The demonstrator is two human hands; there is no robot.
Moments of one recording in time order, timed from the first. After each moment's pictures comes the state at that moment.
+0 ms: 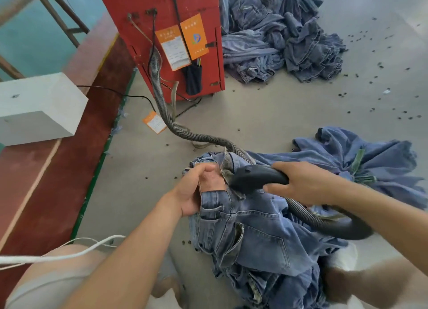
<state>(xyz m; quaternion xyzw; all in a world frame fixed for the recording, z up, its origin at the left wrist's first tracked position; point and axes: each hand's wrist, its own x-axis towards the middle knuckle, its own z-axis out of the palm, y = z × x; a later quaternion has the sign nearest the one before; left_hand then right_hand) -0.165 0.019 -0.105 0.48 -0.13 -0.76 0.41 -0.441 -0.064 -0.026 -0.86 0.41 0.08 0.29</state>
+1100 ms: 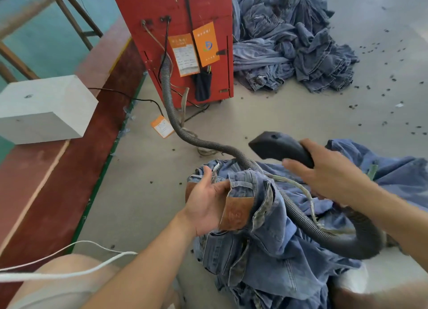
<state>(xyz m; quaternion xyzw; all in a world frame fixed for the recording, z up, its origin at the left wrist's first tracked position) -0.188 0.026 -0.104 0.32 -0.11 -0.82 0.46 -0.436 -0.083 -0.002 -0.81 0.50 -0.08 0.29</state>
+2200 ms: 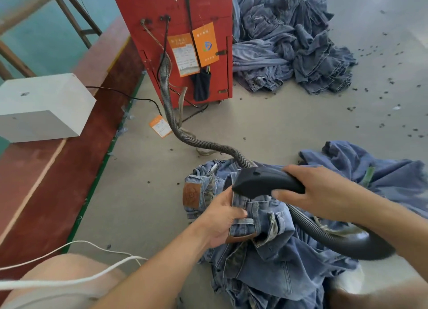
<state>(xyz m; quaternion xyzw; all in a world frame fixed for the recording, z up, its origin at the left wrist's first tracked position) -0.228 0.039 -0.088 0.51 -0.25 -0.69 0.45 -0.439 -0.067 0.003 -0.87 0.40 0.03 0.30</state>
